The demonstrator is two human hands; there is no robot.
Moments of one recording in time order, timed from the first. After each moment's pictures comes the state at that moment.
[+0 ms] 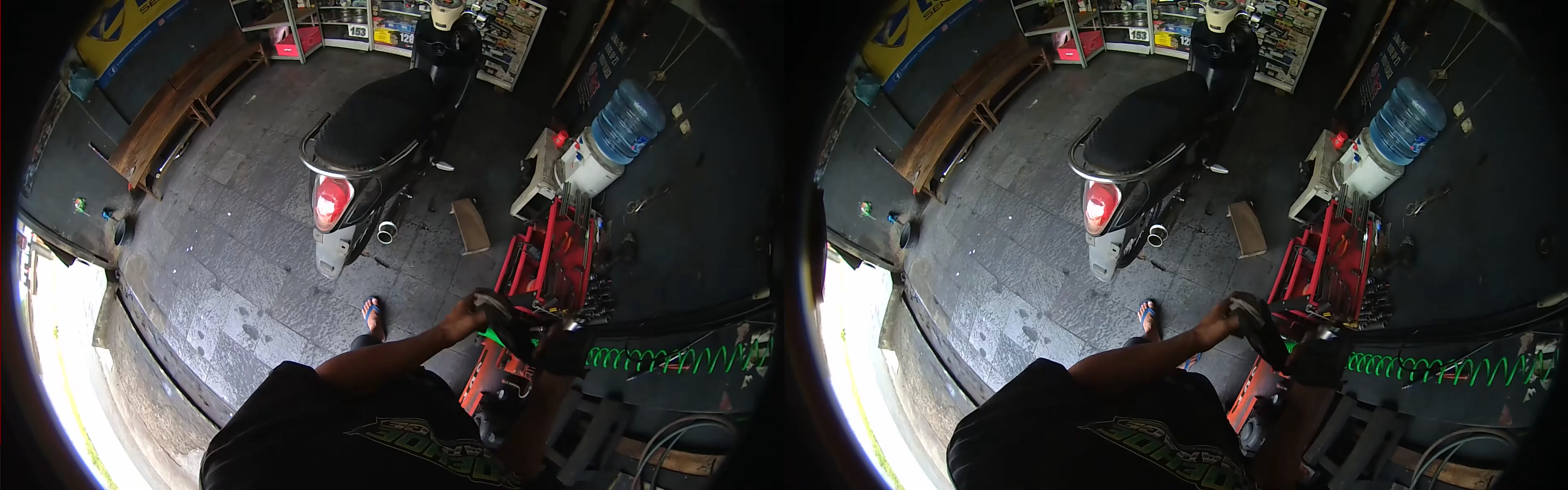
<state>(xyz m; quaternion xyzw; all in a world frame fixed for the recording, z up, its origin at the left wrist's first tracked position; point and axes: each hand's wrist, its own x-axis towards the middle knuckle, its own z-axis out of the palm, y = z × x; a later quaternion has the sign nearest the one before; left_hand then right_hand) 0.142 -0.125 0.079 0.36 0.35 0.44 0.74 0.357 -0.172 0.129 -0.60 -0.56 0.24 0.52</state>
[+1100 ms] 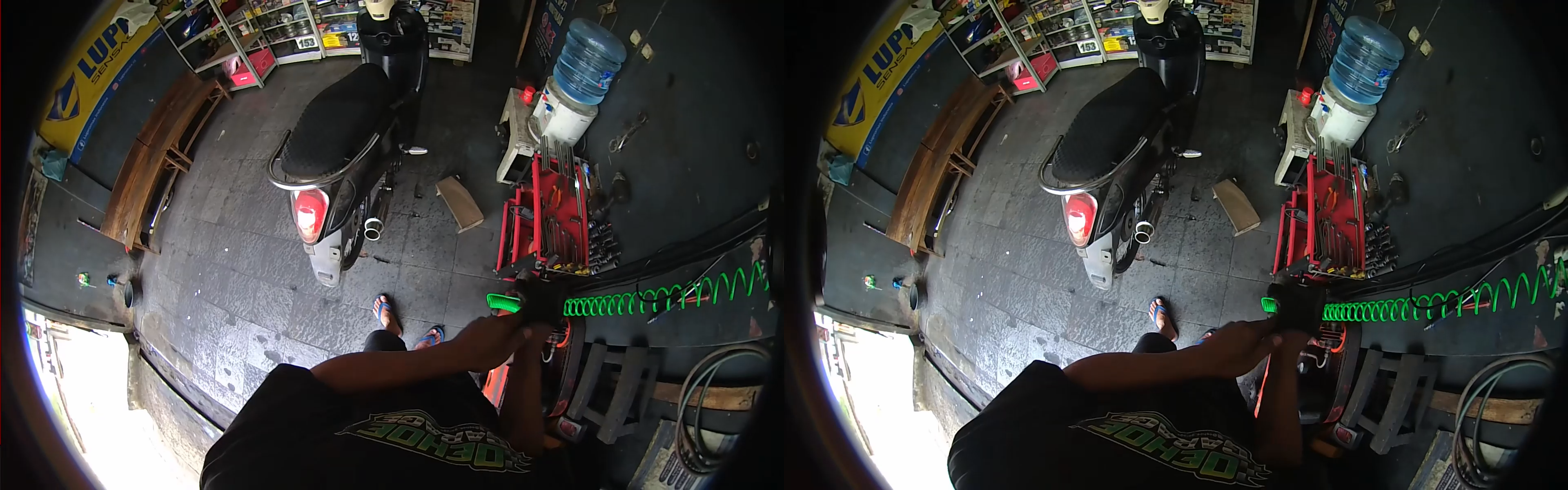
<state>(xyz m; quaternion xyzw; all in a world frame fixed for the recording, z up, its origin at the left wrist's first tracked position) 0.167 -0.170 0.172 0.78 0.36 0.12 0.50 0.339 -0.166 0.073 -0.58 -0.45 0.37 0.57</state>
